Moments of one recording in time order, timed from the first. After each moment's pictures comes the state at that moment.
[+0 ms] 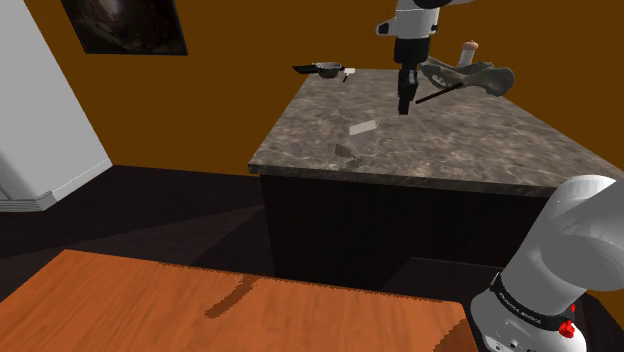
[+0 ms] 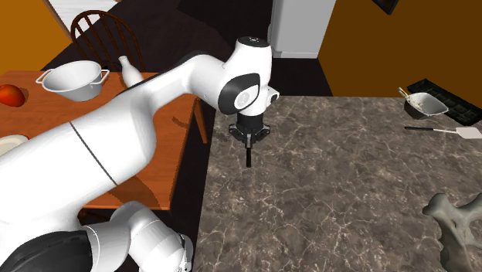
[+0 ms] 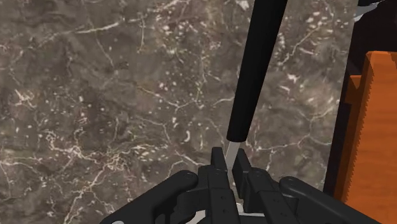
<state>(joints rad) 0.07 -0.45 -0.12 -2.13 -0.10 1.63 -0.72</state>
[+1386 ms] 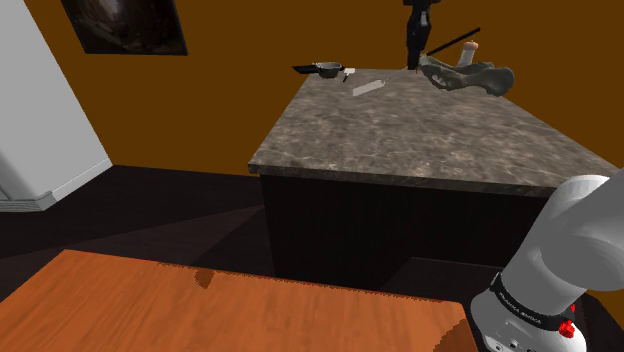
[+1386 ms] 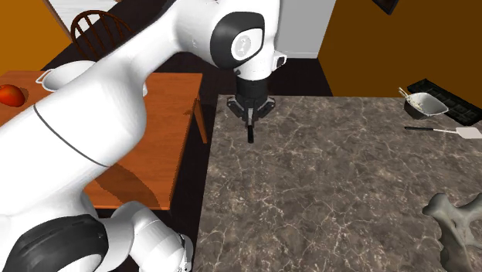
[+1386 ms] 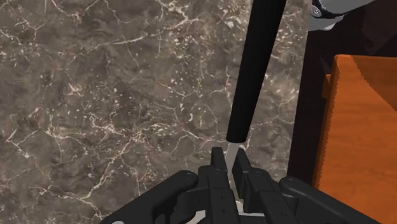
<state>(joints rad) 0.08 -0.36 -0.12 -1.77 -0.09 1.36 -0.74</state>
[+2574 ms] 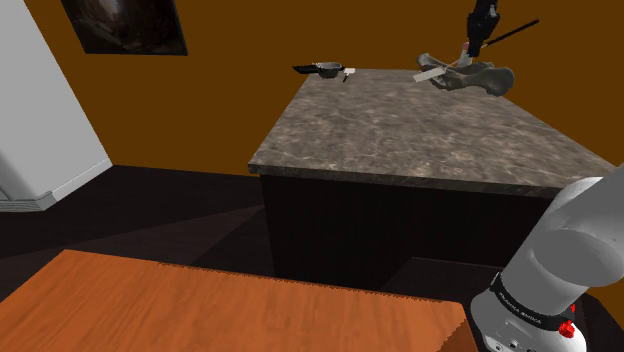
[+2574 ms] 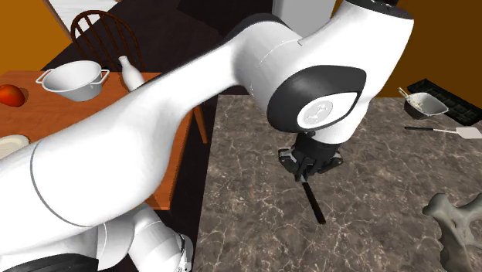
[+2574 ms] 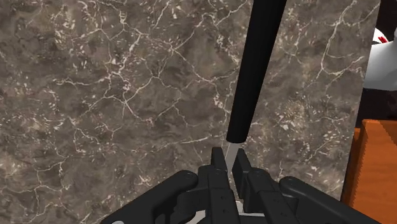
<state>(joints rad) -0.04 -0.34 -0.41 -1.68 -0.20 1.35 -1.16</state>
